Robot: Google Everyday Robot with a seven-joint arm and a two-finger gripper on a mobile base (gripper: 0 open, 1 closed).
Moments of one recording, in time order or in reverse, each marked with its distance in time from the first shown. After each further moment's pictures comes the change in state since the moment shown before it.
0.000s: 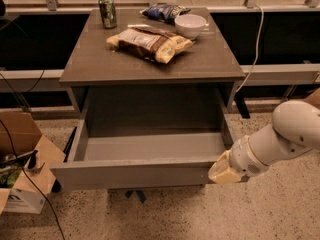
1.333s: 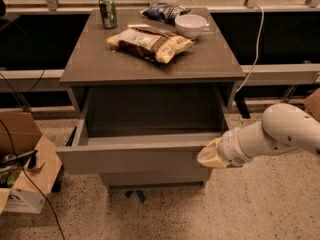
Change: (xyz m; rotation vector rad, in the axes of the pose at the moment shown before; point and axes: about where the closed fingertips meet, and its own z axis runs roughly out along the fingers) arm -0.024 -0.054 0.022 0.152 -0.104 -0.086
